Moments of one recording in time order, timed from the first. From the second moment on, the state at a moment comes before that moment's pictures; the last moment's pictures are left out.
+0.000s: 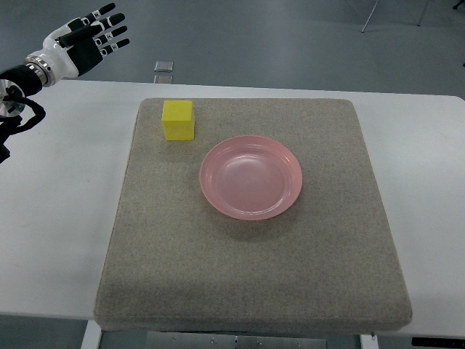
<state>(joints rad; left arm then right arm) -1.08 0.44 -0.41 -0.45 -0.27 -0.43 0.01 0.00 0.00 -0.10 0.15 -0.10 0.04 0.00</state>
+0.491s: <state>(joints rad) -1.10 0.41 -0.42 -0.42 -0.27 -0.43 0.01 0.00 0.00 -0.10 0.15 -0.10 0.04 0.00</state>
